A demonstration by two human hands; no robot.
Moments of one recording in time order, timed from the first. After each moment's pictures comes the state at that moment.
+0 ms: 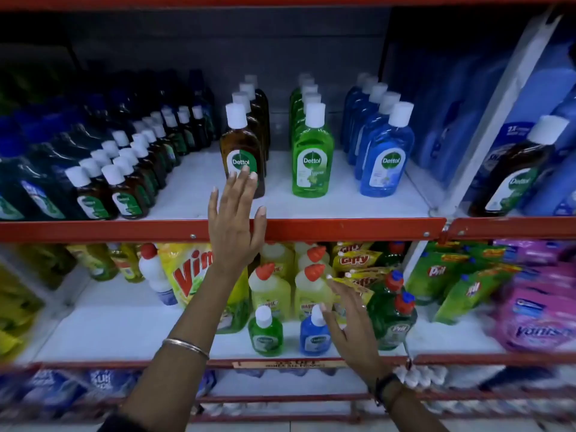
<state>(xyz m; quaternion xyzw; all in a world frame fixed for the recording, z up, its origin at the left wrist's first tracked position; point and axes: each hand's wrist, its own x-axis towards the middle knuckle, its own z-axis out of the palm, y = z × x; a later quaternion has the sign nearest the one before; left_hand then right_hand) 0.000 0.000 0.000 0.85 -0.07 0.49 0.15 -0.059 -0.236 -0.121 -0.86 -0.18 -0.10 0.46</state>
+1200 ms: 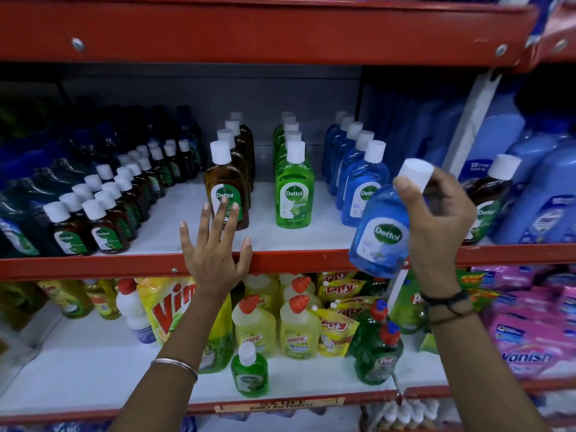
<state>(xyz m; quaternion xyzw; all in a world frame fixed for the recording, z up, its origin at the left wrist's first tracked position) 0.026 0.010 -0.009 0.84 0.04 0.54 -0.01 0.007 -0.283 0.116 -0.61 -0.18 -0.44 0.64</state>
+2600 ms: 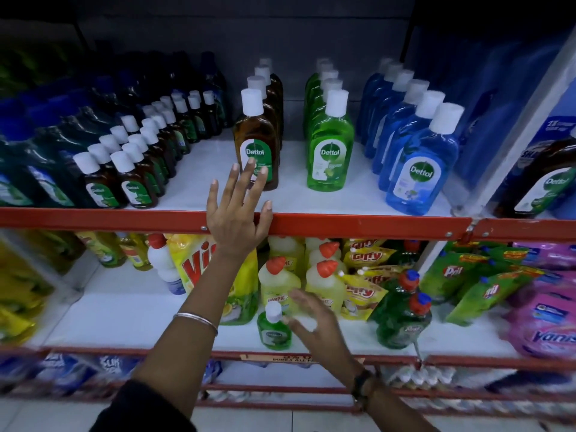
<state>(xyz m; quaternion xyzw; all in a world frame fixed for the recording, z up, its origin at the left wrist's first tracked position) 0.027 0.032 -0.020 0.82 -0.02 0.57 0.03 -0.065 -0.174 -0.128 -0.80 -0.23 0.07 0.56</state>
